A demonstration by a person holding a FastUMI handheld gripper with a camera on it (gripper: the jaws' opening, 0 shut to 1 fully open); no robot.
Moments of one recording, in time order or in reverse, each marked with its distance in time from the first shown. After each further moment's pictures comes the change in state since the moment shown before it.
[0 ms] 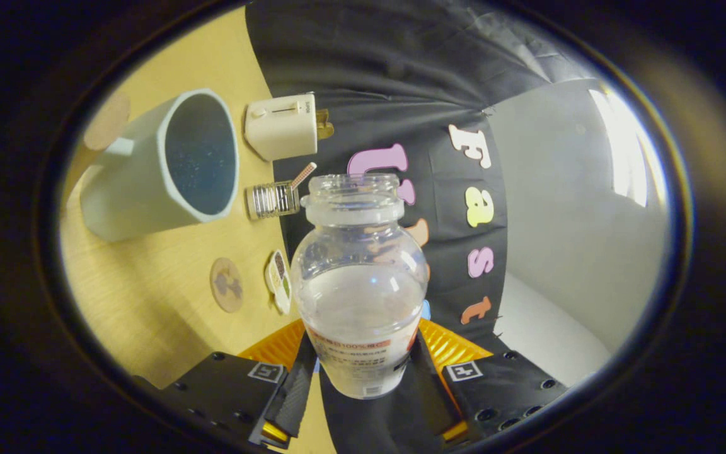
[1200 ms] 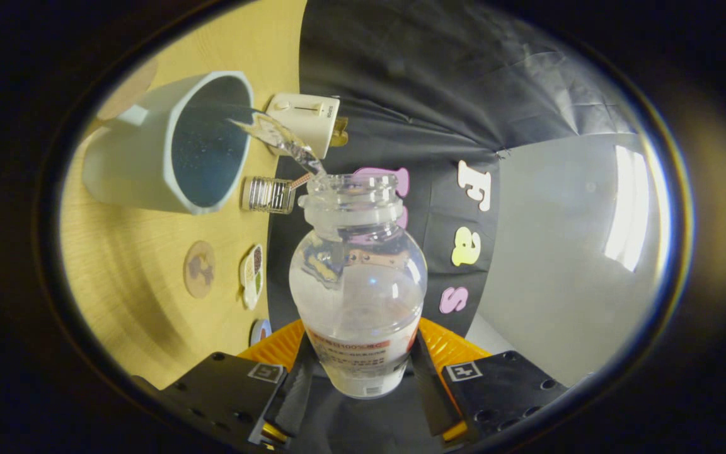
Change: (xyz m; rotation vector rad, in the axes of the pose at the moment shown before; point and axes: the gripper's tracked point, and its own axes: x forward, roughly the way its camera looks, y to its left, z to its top) arm 0.006 -0.023 0.022 -0.217 -0.087 -0.059
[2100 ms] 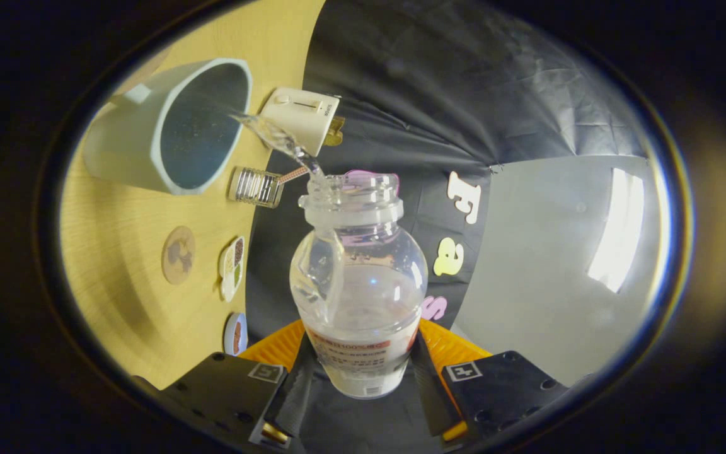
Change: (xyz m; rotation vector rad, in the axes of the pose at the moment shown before) arm 0.005 -0.022 0.004 -0.101 -0.025 -0.071
